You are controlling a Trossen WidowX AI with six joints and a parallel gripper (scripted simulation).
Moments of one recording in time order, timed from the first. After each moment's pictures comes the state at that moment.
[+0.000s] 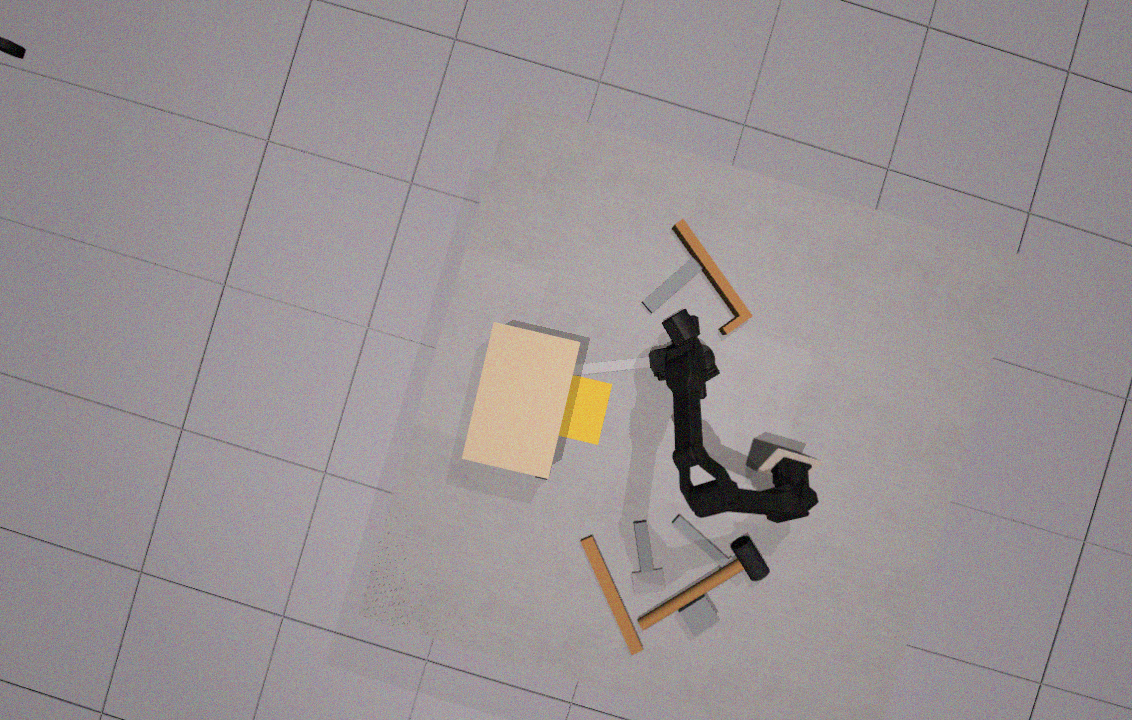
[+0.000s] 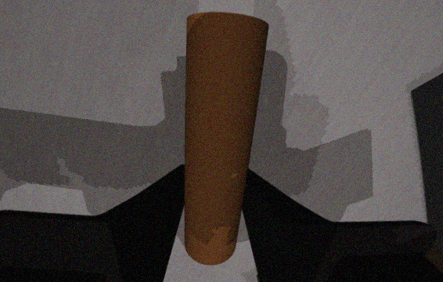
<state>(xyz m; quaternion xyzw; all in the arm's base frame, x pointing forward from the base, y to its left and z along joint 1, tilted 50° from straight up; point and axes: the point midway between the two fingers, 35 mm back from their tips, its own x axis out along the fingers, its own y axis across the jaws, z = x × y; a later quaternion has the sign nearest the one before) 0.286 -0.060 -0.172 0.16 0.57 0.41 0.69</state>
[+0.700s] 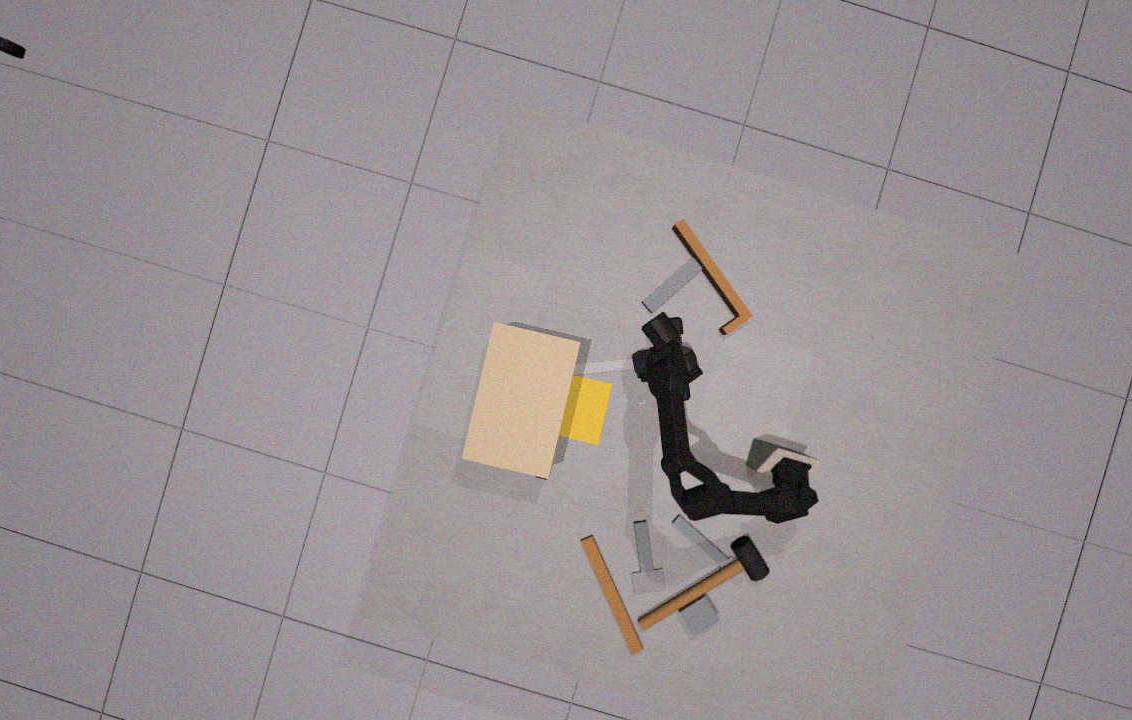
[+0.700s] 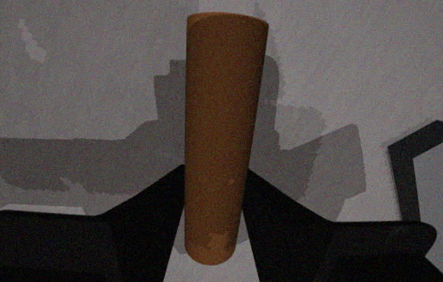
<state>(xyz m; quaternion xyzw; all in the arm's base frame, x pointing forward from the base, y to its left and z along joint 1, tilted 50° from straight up) 0.321 -0.051 -0.161 0.16 0.57 0.41 0.69</state>
